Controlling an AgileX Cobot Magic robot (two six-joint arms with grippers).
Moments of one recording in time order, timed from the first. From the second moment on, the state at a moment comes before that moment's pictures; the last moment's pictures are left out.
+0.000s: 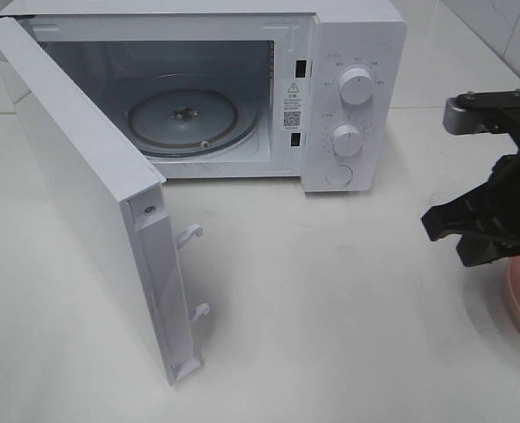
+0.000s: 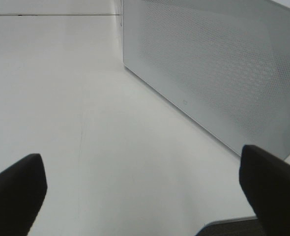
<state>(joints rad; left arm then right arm) -0.05 -0.01 -0.52 -0.14 1.08 0.04 0.28 1.34 -0.73 0.03 0.66 0.16</state>
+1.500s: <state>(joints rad) -0.05 -0.01 -0.52 -0.14 1.08 0.04 0.08 1.54 -0.73 -0.09 0.68 0.16</state>
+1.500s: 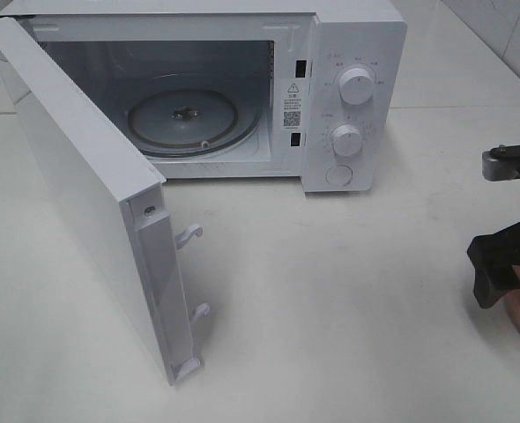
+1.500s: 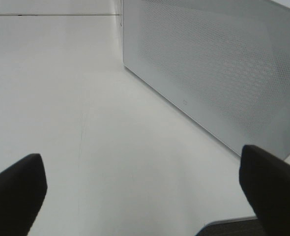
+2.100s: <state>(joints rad) -0.05 -0.01 -0.52 -0.14 1.08 0.04 0.08 1.70 -0.73 -0.09 0.58 0.18</state>
